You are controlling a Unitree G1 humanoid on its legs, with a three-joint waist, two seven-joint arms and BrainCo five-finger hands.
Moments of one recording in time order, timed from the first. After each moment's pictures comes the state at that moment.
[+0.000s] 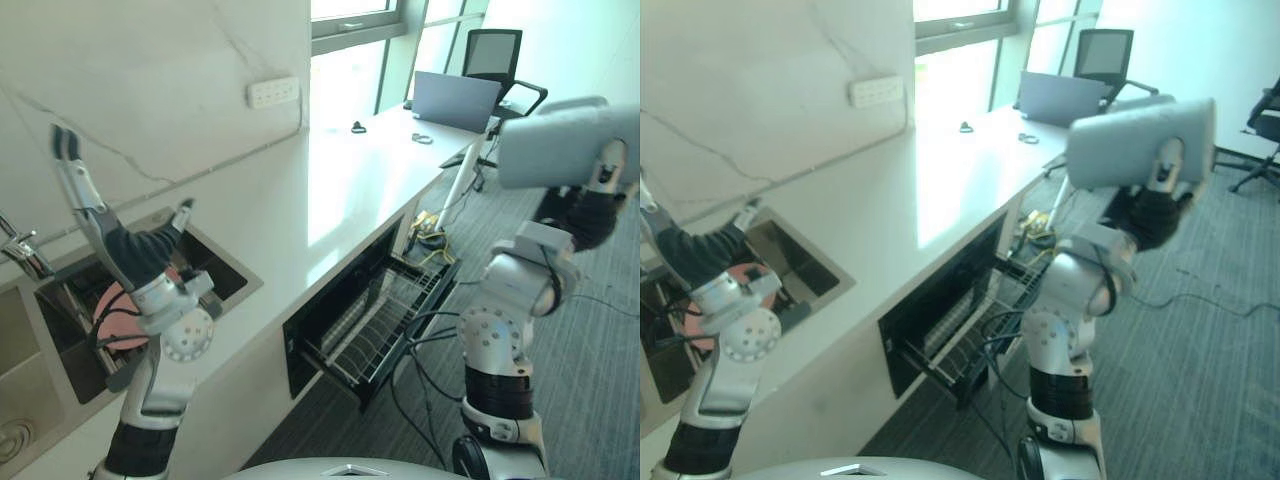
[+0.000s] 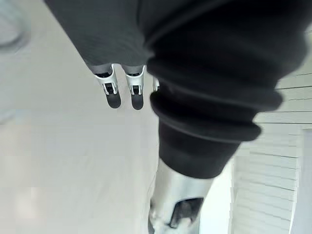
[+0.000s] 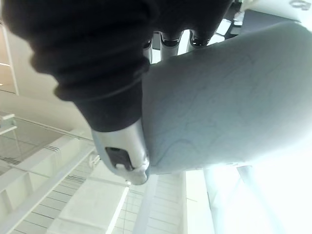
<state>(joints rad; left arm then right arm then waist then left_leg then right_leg) 0.08 0.21 -0.14 -0.42 0.29 -0.14 0.68 -0.25 -0.18 -0.20 -0.42 0.85 -0.48 -0.70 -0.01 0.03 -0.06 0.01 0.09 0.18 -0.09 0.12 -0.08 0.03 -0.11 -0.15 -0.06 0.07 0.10</state>
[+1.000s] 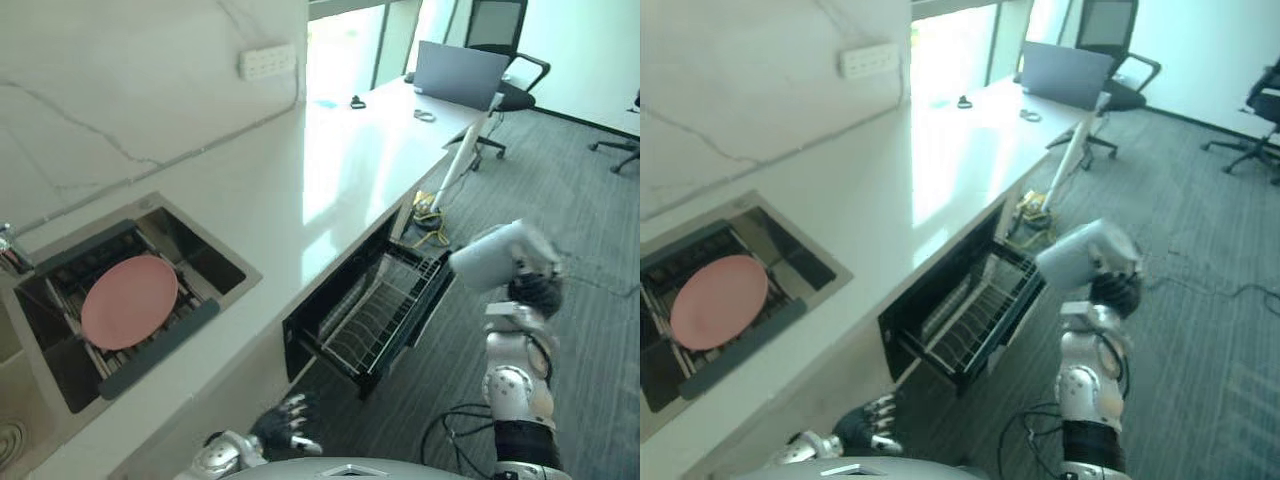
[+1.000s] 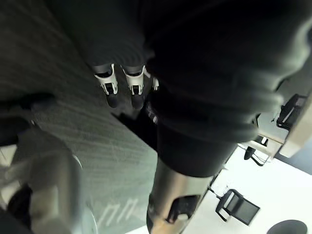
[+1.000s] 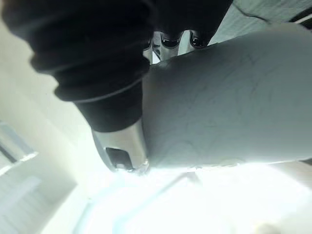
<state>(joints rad) 0.30 0.26 -0.49 0.27 -0.34 0.17 -0.32 -0.03 -0.24 -0.26 0.05 0.83 -0.16 -0.28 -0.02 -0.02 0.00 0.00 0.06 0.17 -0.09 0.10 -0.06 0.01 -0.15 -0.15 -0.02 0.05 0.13</state>
